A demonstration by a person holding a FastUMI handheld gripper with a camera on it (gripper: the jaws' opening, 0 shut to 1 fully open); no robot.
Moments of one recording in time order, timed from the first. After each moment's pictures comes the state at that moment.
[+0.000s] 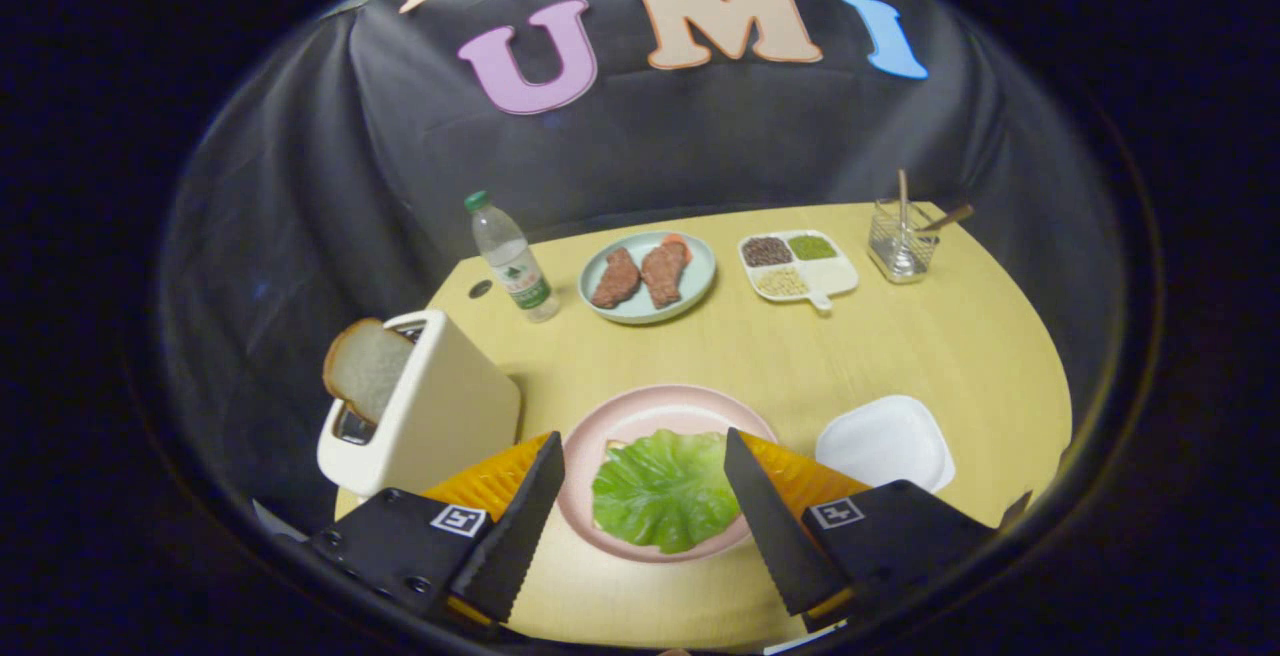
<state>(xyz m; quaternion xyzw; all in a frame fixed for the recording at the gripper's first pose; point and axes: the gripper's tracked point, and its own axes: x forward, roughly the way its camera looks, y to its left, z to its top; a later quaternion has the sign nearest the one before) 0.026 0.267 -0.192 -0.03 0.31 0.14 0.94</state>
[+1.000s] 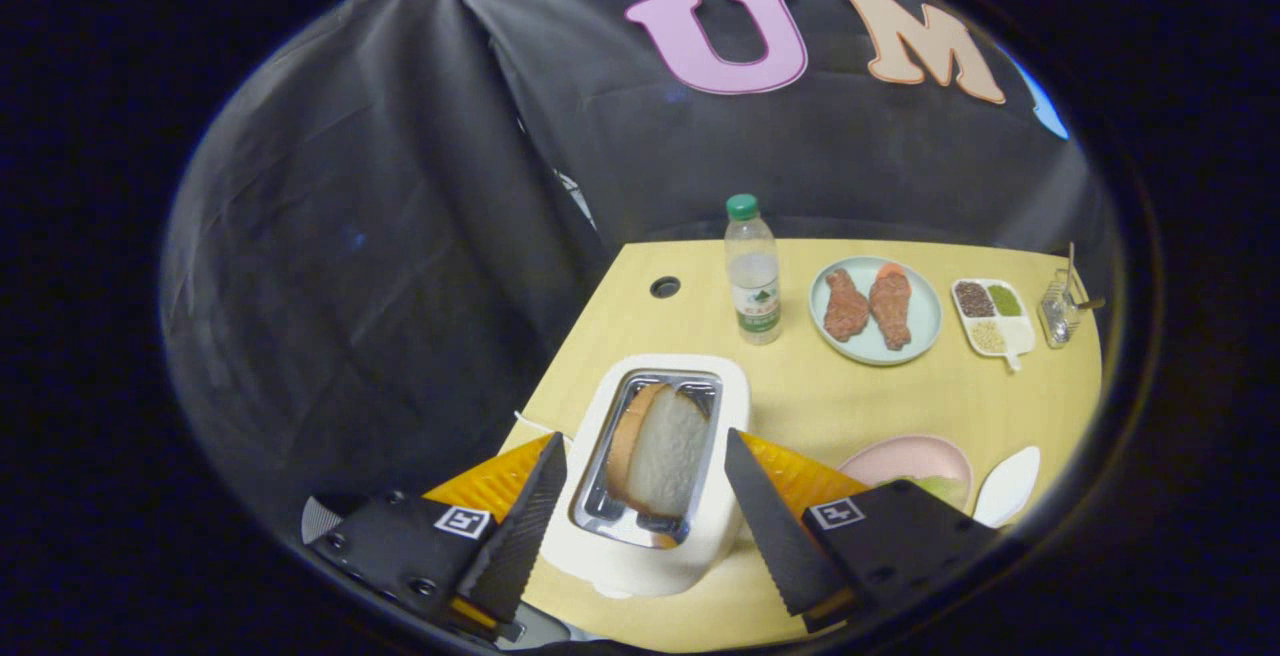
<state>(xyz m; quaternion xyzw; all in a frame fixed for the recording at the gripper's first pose) 0.004 0.495 -0.192 -0.06 0.36 0.27 0.89</state>
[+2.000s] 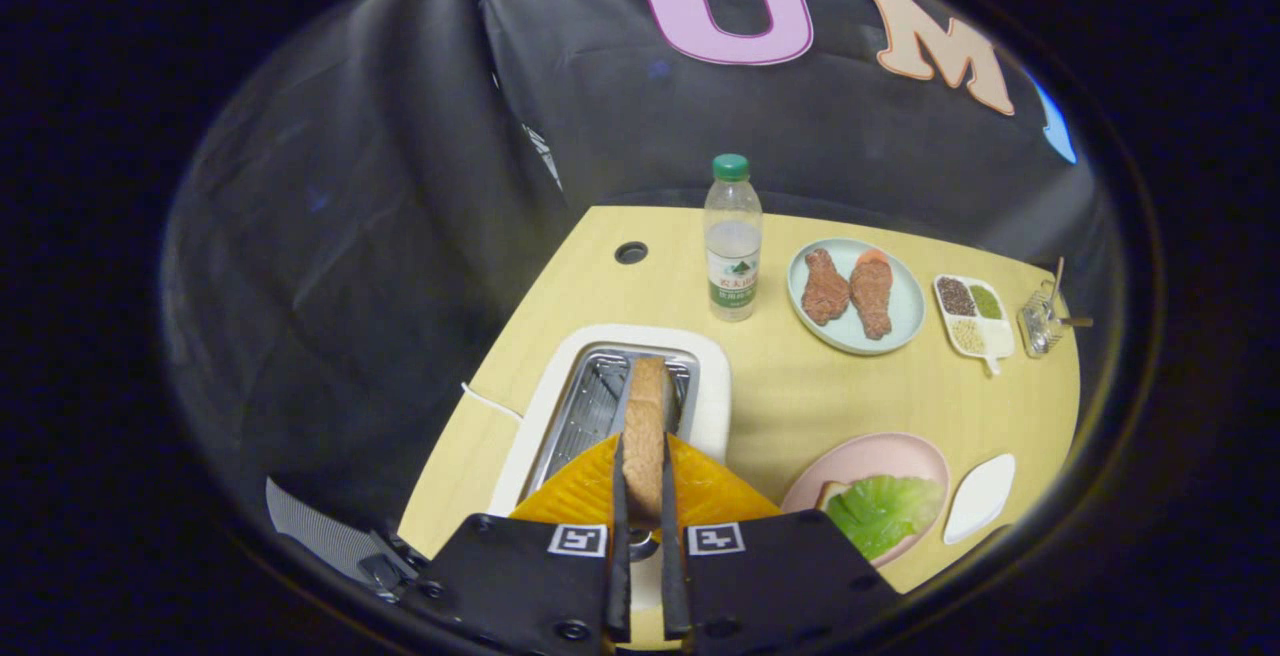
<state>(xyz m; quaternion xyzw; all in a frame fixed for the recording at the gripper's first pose) 0.014 0.479 -0.216 -0.11 0.38 0.23 0.89</state>
